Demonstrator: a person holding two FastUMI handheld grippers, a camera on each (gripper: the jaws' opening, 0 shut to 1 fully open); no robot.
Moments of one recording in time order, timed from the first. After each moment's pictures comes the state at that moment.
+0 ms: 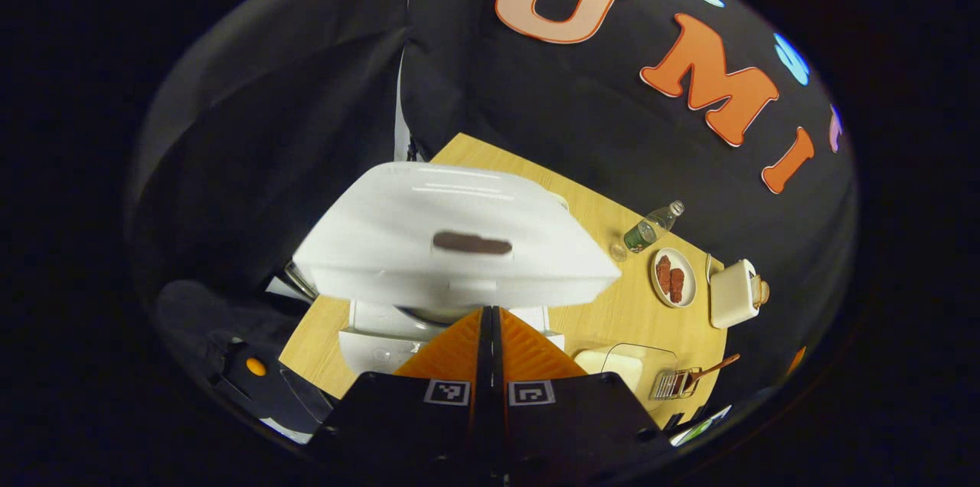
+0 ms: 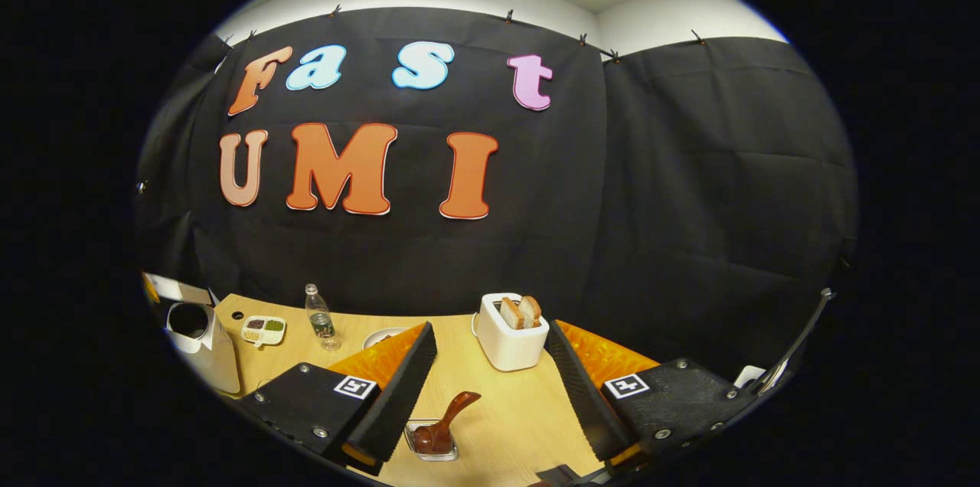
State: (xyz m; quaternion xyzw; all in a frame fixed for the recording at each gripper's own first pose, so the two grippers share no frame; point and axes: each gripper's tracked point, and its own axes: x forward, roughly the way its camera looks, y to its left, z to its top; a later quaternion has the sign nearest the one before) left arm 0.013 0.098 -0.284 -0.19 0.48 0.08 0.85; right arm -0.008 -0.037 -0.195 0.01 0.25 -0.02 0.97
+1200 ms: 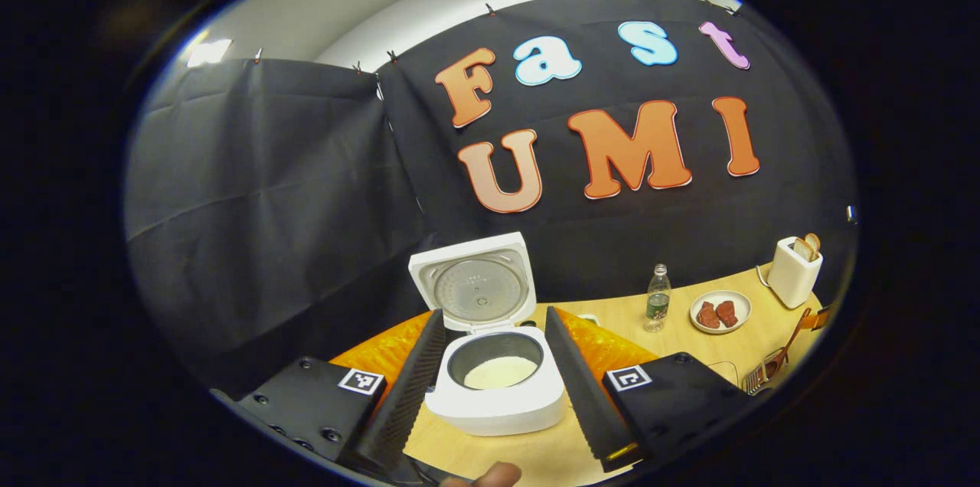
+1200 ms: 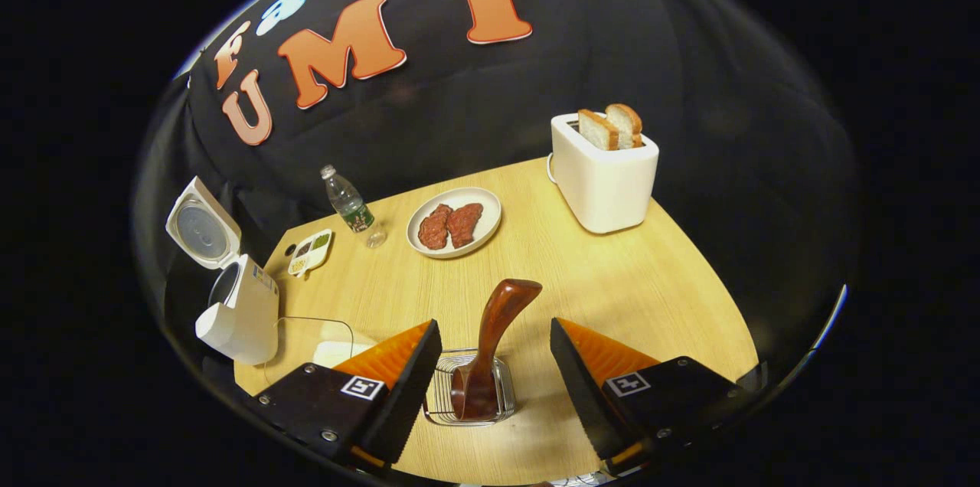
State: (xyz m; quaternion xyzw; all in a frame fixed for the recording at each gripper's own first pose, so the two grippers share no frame) left arm -0.048 0.018 -0.102 0.10 0.17 0.17 0.96; right arm -0.035 0.024 -0.423 0.14 0.51 0.13 0.84
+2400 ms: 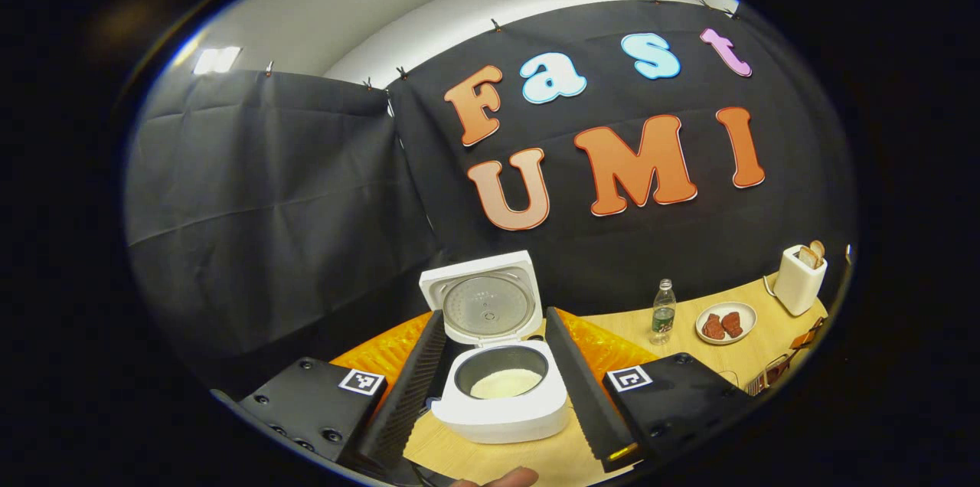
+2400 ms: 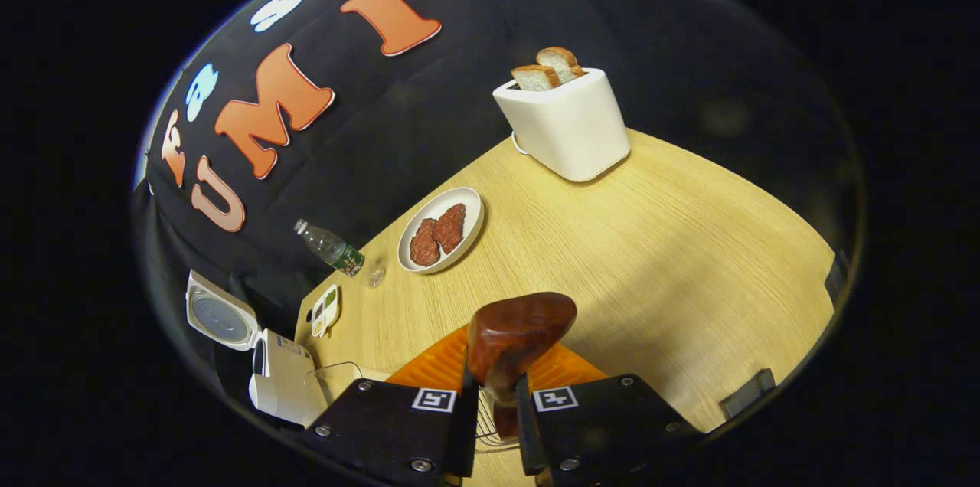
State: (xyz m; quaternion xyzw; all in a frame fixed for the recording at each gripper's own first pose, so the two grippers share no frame) left arm -0.040 0.012 -0.094 0.10 0.15 0.17 0.97; right arm -0.042 0.039 -0.461 0.31 0.49 0.03 0.82
